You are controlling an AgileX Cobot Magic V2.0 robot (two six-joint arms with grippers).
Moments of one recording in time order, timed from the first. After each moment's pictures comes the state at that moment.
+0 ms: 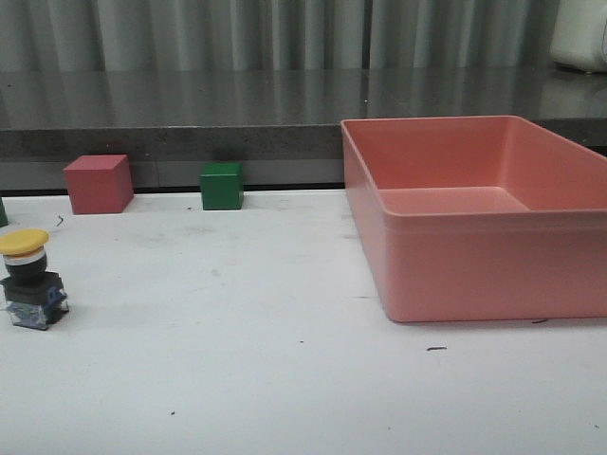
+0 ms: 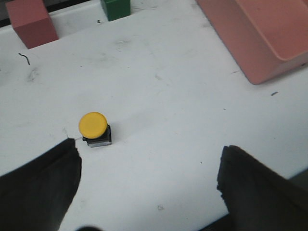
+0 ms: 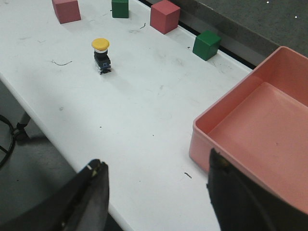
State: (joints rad) left arm -0.37 0.92 -1.03 -0.08 0.97 0.05; right arm 0.71 0.58 -0.81 0.05 0.78 -0.11
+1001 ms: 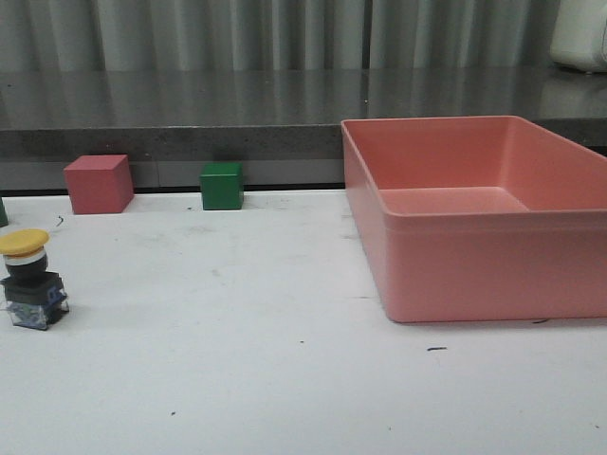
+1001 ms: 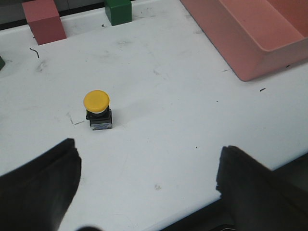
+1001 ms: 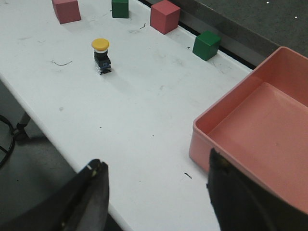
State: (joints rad) left arm -0.37 0.58 -0.83 -0.08 0.97 0.02; right arm 0.71 0.58 -0.81 0.05 0.78 -0.11
